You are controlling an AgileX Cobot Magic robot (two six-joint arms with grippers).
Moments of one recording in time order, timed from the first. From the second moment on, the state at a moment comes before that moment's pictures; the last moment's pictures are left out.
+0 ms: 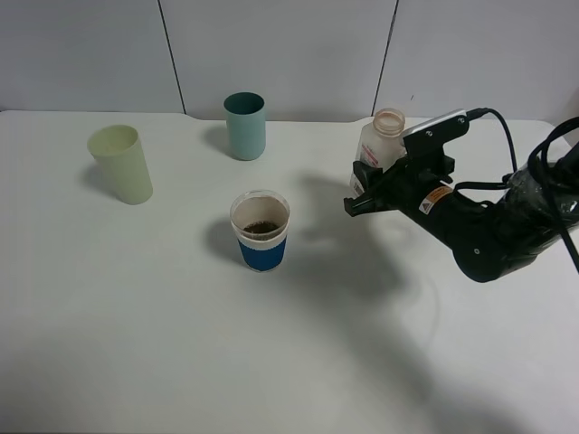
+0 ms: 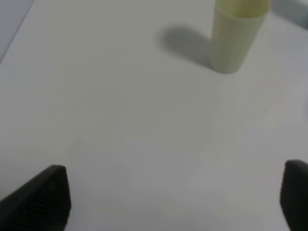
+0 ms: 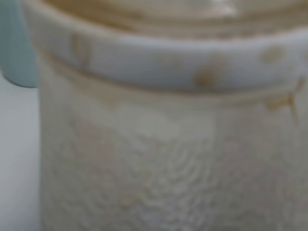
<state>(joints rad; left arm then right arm) 0.00 0.00 -0.51 0.08 1.06 -0.12 0.39 2.05 -0.54 0.03 -1.20 -0.17</state>
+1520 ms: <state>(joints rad) 0.00 0.00 -0.51 0.08 1.06 -0.12 0.39 2.10 -0.55 0.15 -1.15 -0.05</state>
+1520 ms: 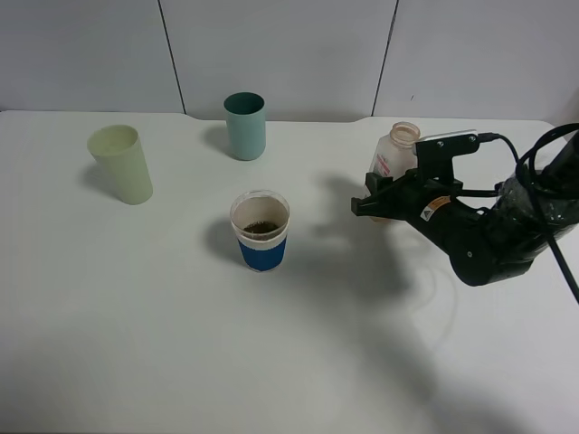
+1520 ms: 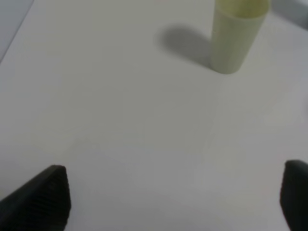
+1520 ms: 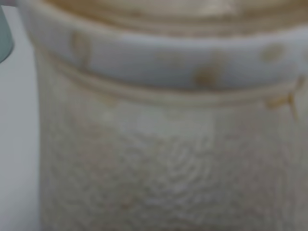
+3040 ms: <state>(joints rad) 0.00 0.00 -0.51 0.08 1.06 -0.12 0.39 2.10 -0.55 0.20 -1.14 0.00</state>
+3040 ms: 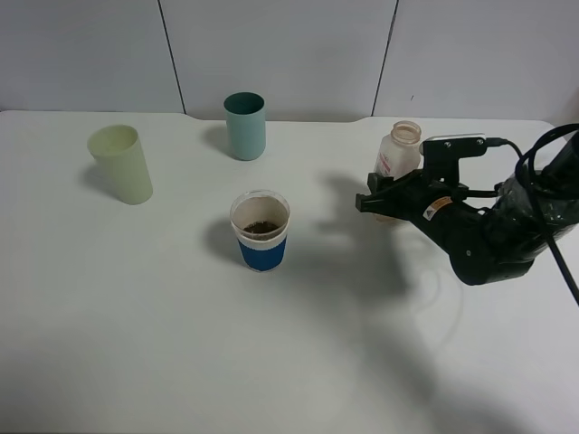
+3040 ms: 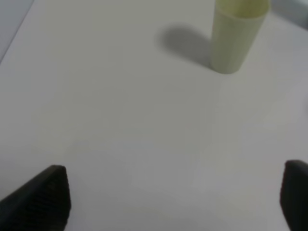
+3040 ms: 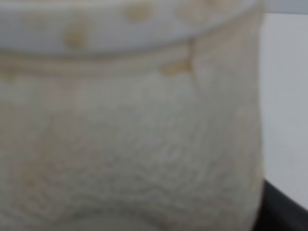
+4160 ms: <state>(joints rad) 0.00 0.00 -0.51 0.08 1.06 -0.12 0.39 1.90 -0.54 0.25 -0.91 -0.05</state>
